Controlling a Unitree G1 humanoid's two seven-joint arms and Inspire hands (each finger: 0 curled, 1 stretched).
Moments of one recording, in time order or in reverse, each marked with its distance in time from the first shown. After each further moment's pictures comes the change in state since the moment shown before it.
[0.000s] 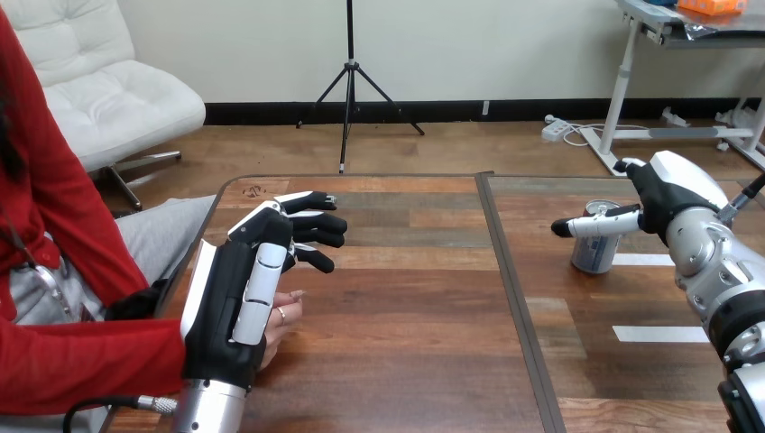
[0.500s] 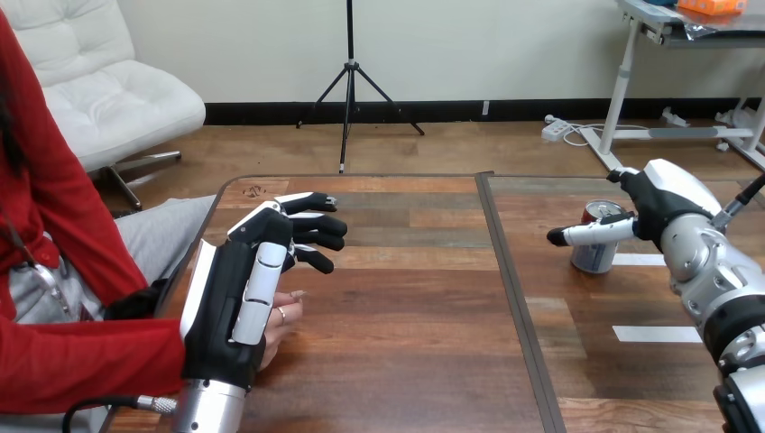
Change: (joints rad) left arm 0.000 0.001 0.001 0.000 0.001 -0.001 0.001; right arm 0.011 0.014 0.001 0.002 0.001 0.002 0.006
